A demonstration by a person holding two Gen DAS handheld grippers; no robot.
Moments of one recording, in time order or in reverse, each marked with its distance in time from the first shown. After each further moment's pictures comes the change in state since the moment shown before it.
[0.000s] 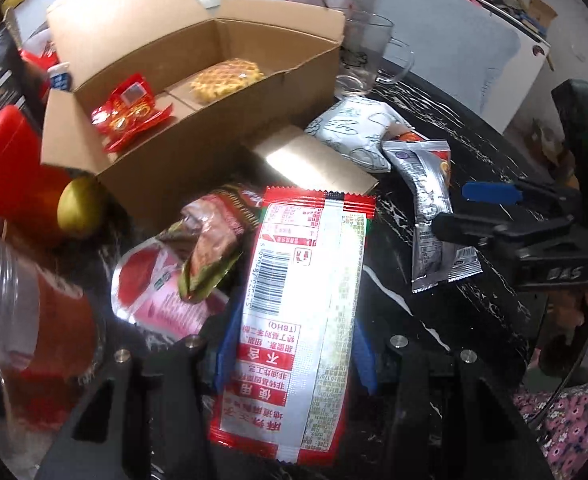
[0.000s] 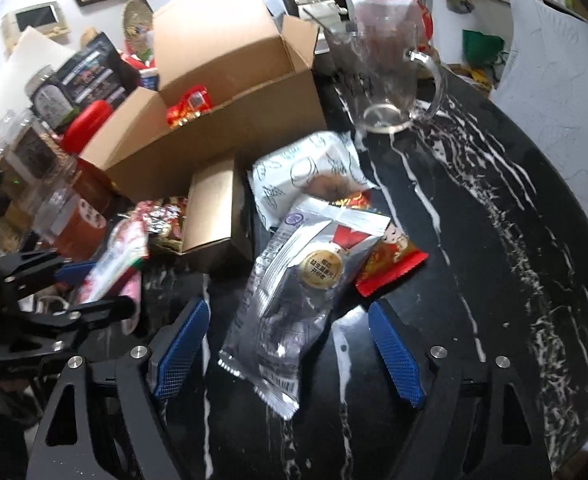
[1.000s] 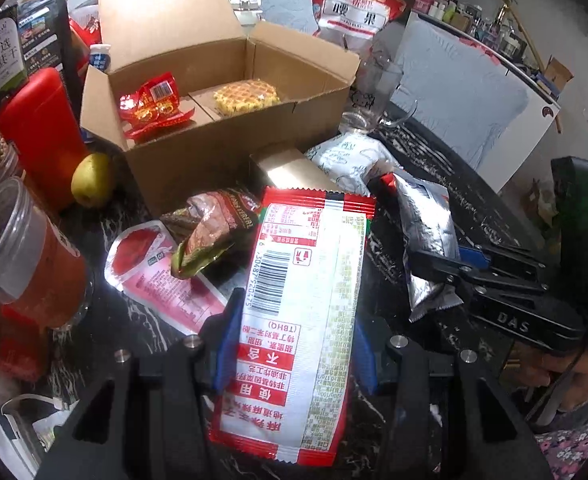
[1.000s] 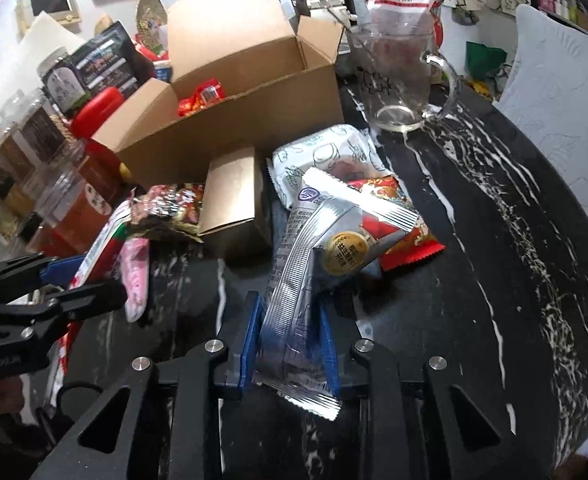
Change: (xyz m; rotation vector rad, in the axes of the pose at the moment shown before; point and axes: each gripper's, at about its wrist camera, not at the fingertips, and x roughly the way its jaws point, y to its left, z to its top) left arm -0.031 -0.007 -0.019 -0.168 -0.128 -0.039; right arm -0.012 0.019 -0.019 -0.033 -0.042 0.003
